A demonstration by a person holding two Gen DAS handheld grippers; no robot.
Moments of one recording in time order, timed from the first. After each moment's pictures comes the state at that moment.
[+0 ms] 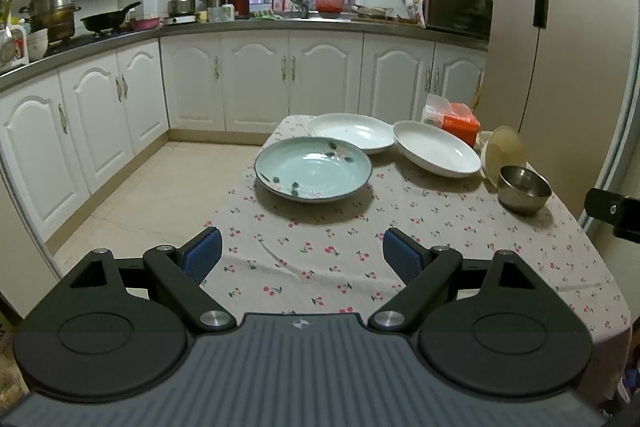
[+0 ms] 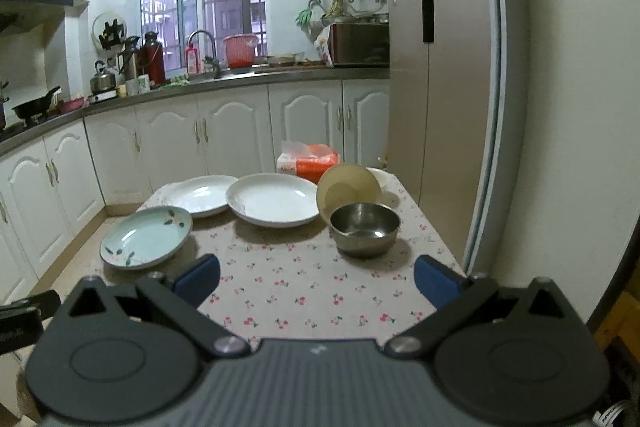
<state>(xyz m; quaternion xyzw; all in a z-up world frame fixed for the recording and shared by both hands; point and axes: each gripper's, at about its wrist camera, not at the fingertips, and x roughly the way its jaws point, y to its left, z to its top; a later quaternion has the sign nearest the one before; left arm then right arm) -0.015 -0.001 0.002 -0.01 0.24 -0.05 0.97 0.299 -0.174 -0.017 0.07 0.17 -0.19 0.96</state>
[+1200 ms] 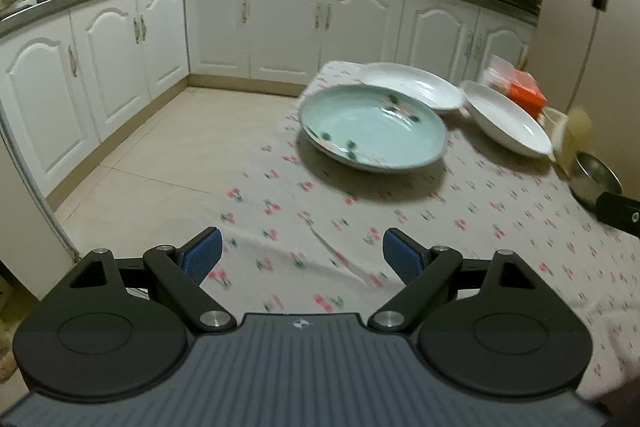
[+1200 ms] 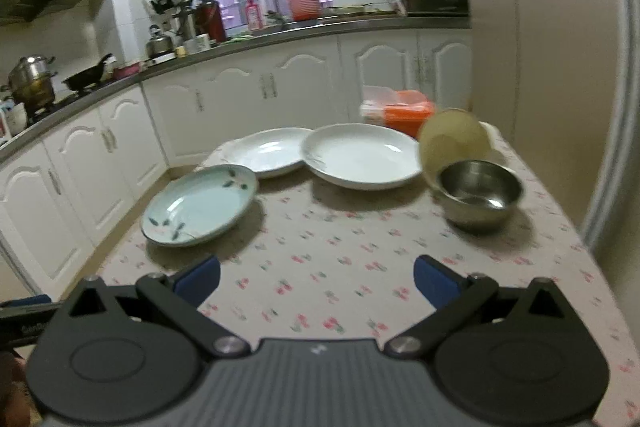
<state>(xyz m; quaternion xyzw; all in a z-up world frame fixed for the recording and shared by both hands) 0.061 0.044 -0.024 -0.01 0.30 0.00 0.95 0.391 -0.170 -0.046 0.11 0.22 -0.06 0.97</state>
